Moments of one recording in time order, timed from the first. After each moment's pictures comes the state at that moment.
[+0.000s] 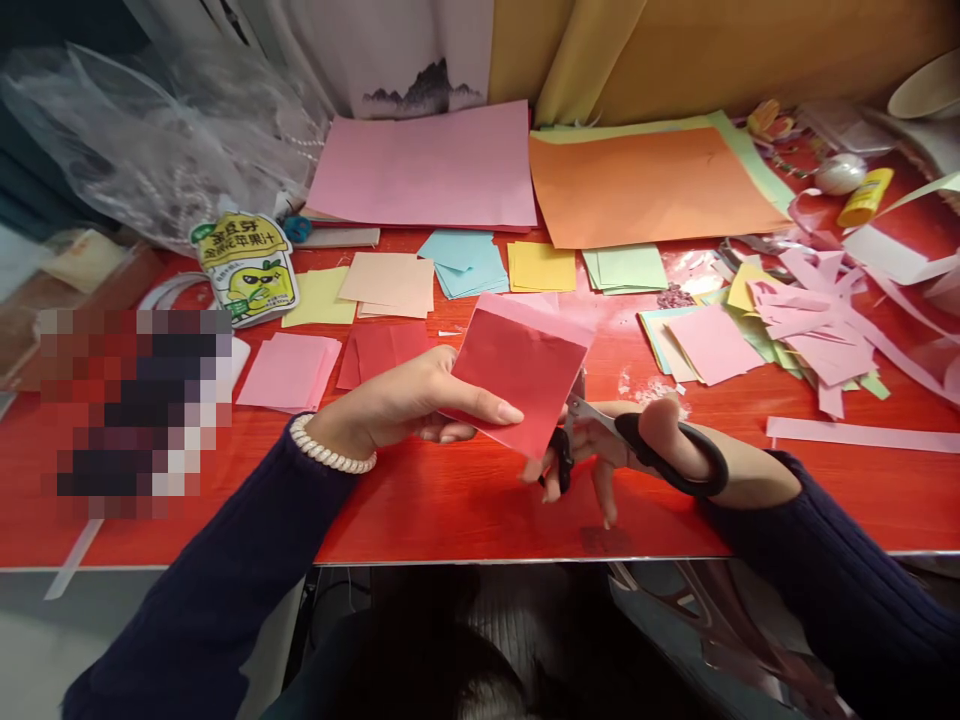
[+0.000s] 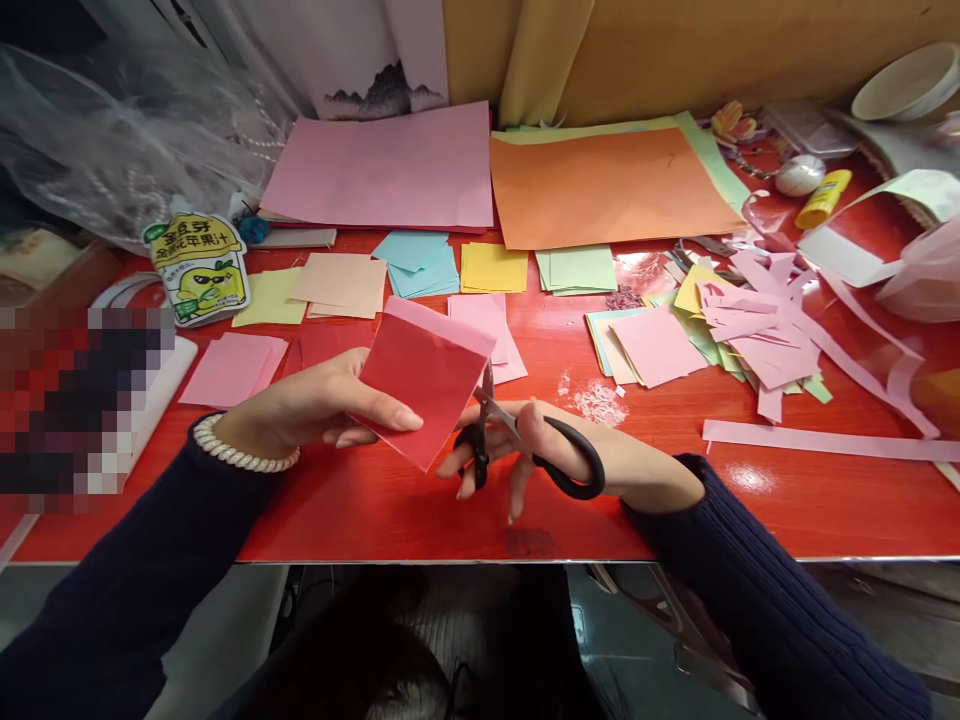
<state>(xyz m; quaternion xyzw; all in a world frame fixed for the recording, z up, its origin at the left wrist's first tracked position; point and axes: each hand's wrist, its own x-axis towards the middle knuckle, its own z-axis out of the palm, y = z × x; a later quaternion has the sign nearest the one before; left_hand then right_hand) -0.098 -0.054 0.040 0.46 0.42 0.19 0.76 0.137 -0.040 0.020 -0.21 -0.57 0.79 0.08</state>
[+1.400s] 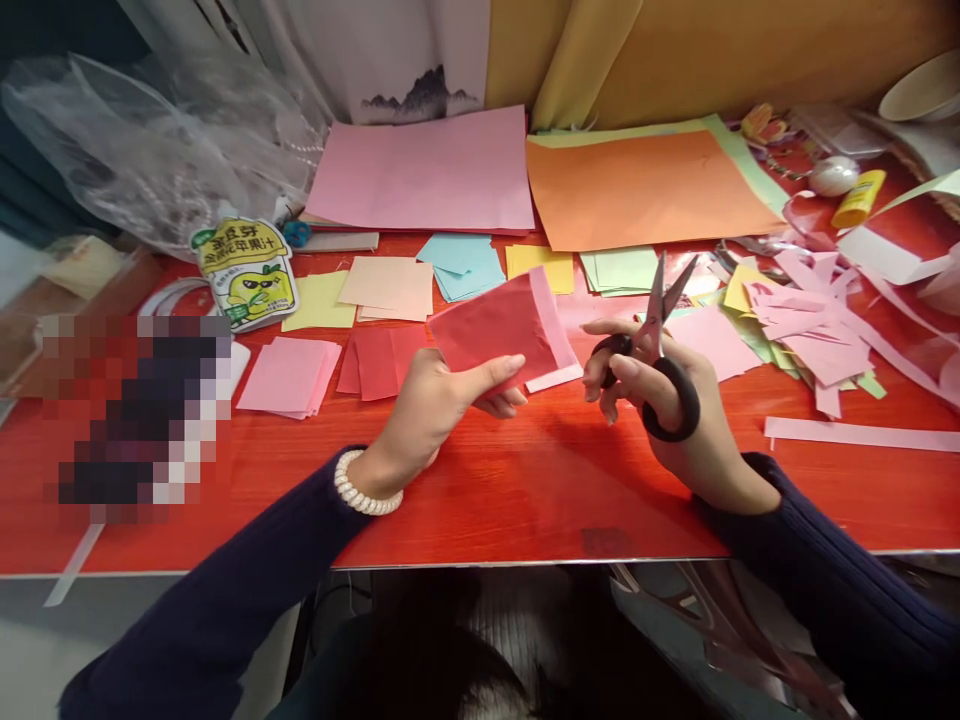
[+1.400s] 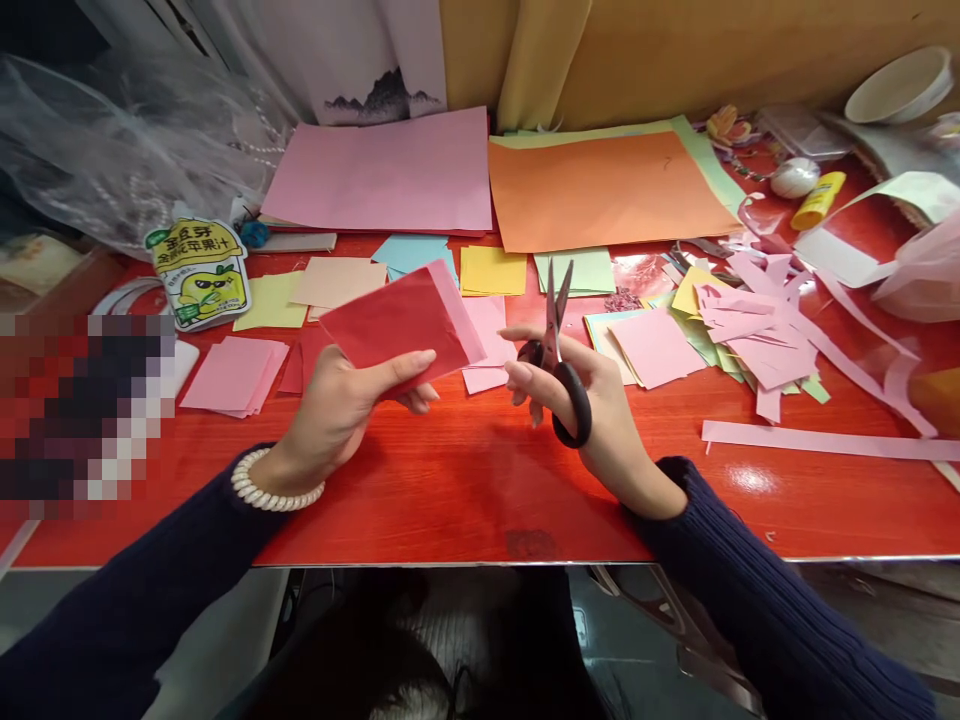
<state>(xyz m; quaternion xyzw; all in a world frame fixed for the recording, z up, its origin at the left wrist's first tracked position) -0.067 -0.067 0.021 0.46 0.53 0.48 0.53 0.129 -0.036 0.011 -0.43 -0.60 0.54 0.40</state>
